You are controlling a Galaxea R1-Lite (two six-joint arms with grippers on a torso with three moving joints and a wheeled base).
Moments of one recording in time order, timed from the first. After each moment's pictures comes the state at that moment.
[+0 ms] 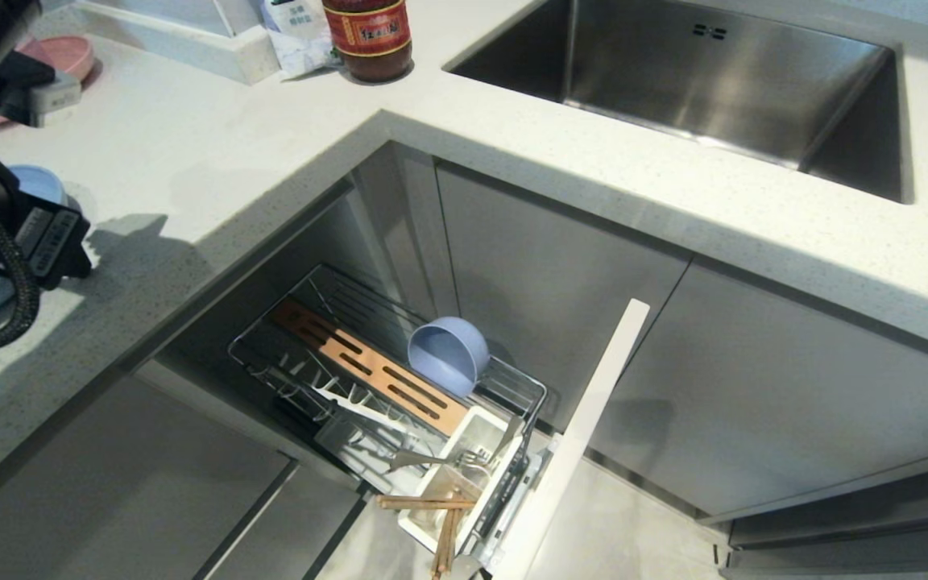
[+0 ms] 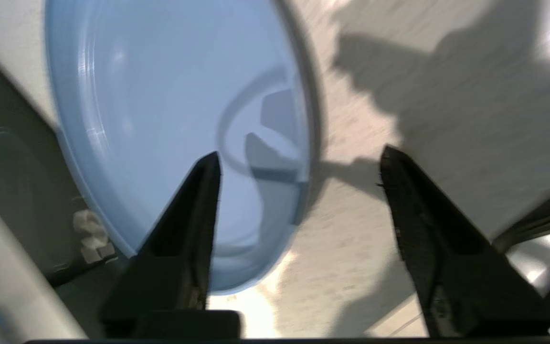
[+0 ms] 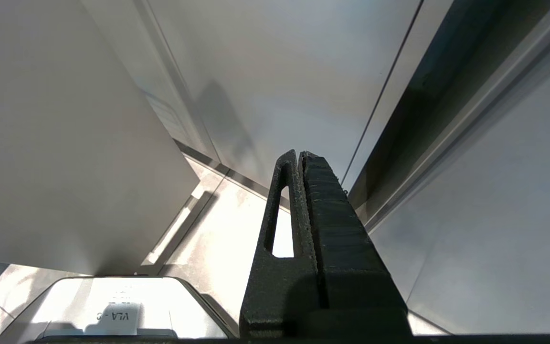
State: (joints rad) left arm -0.37 1.55 -1.93 1.22 0.81 0.00; right arm 0.00 0.00 0.00 0.00 0.00 0.02
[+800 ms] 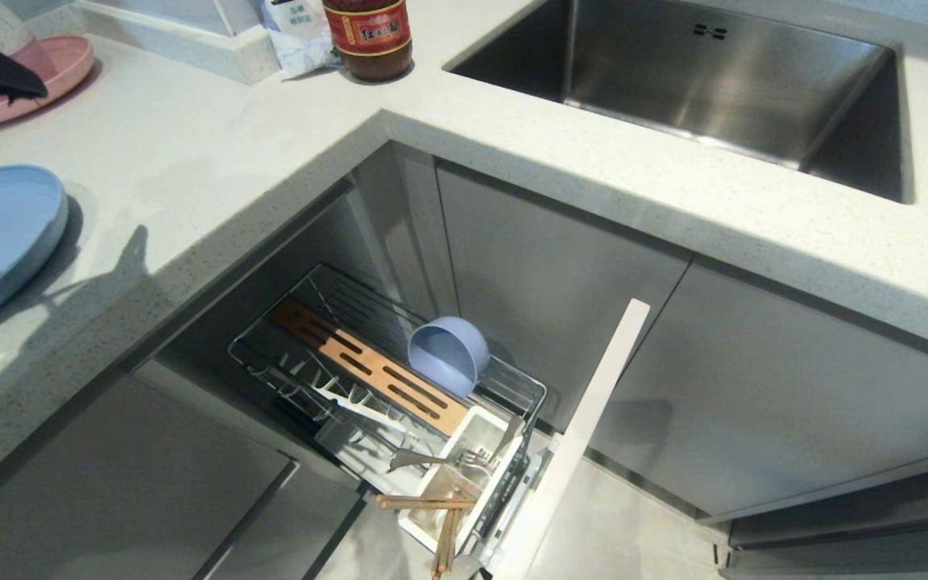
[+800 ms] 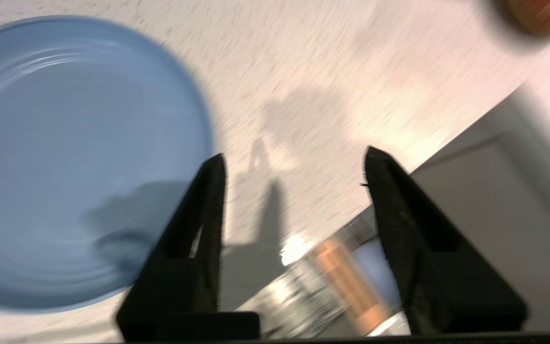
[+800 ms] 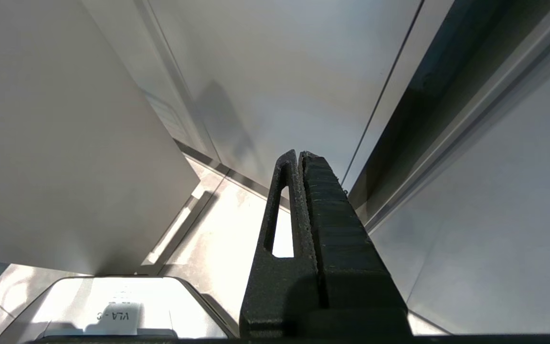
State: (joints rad) left arm -0.55 1.31 -1.77 0.70 0.80 -0.42; right arm 0.00 0.00 0.00 0.00 0.00 0.02
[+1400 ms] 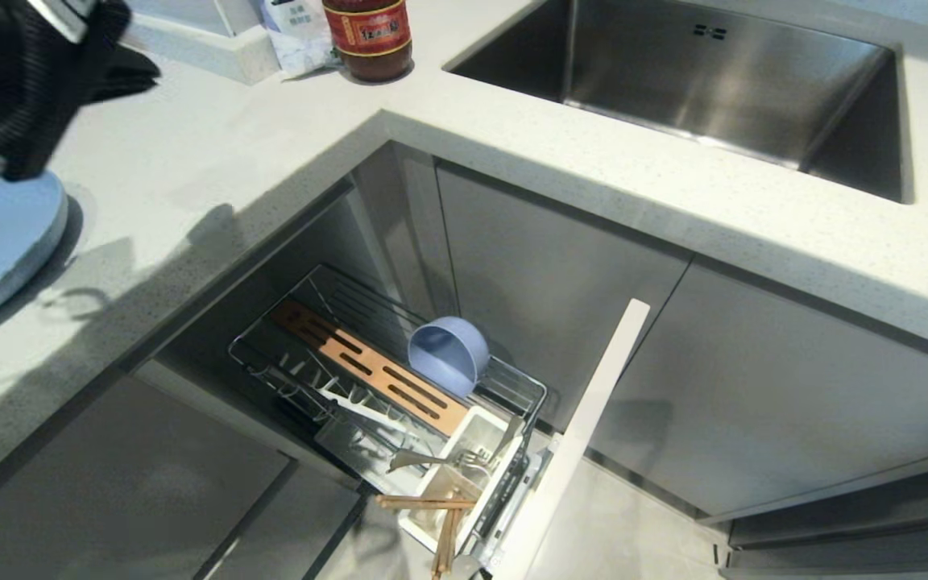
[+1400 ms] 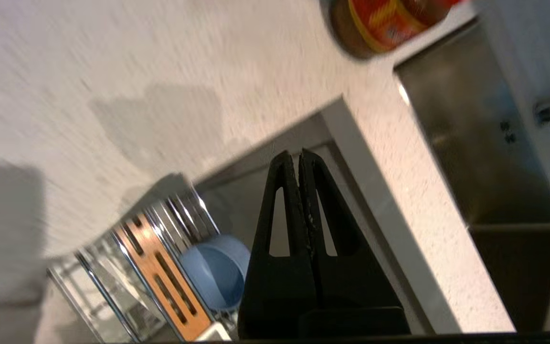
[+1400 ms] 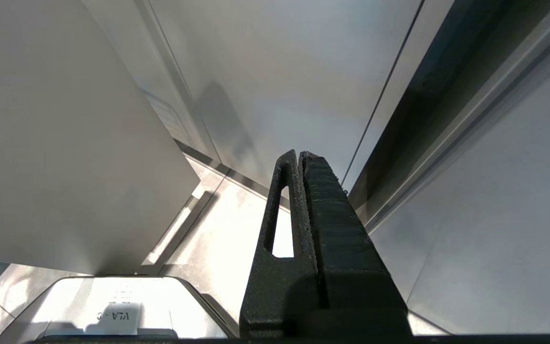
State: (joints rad) left arm -0.72 1.34 -1.54 0.24 0.73 -0.69; right arm 0.00 0.00 0.00 0.00 0.00 0.02
